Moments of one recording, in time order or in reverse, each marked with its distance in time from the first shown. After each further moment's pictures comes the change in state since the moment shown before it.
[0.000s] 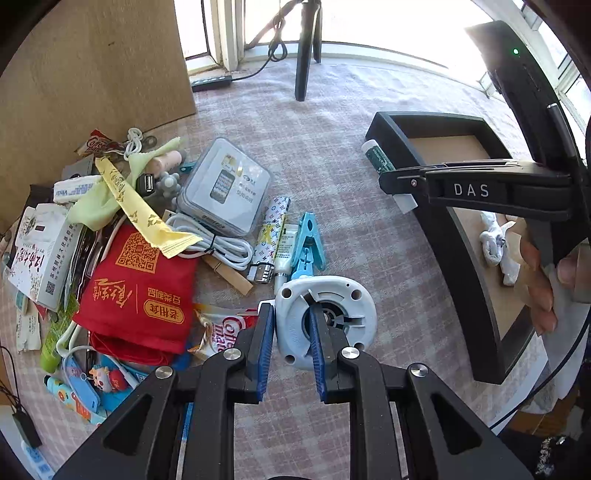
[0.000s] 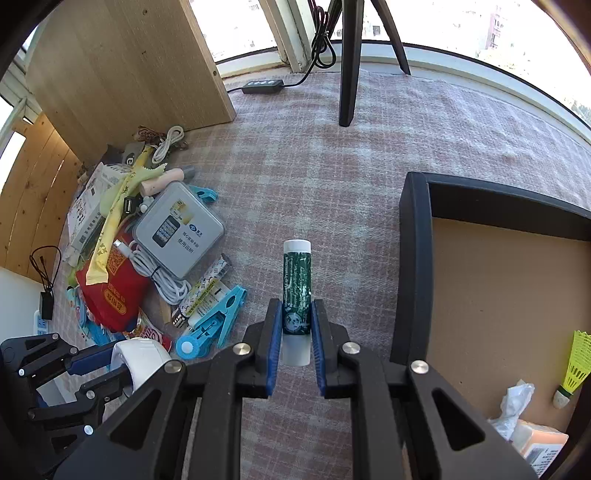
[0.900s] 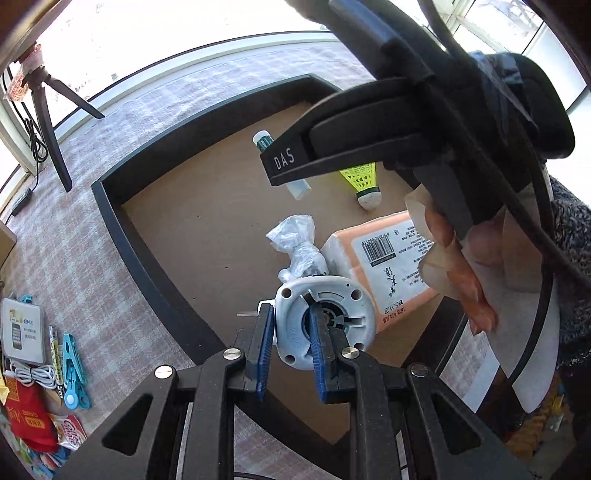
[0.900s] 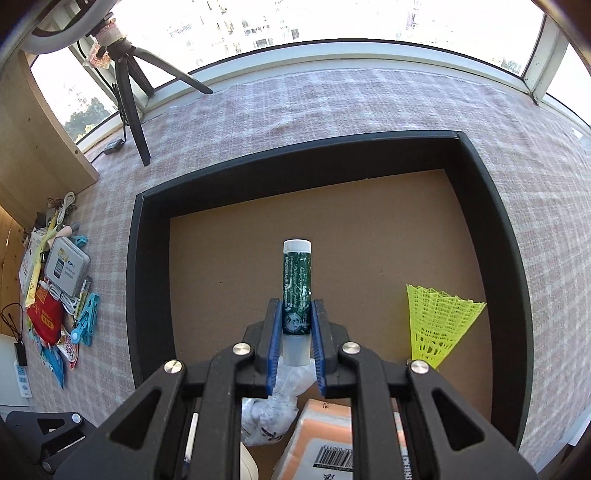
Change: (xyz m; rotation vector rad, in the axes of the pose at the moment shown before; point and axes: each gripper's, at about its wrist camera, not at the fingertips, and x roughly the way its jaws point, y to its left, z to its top) left arm 0.037 -0.225 0.046 0.323 0.023 -0.177; right arm -0.054 -0.181 -0.033 0.232 -0.030 -0.190
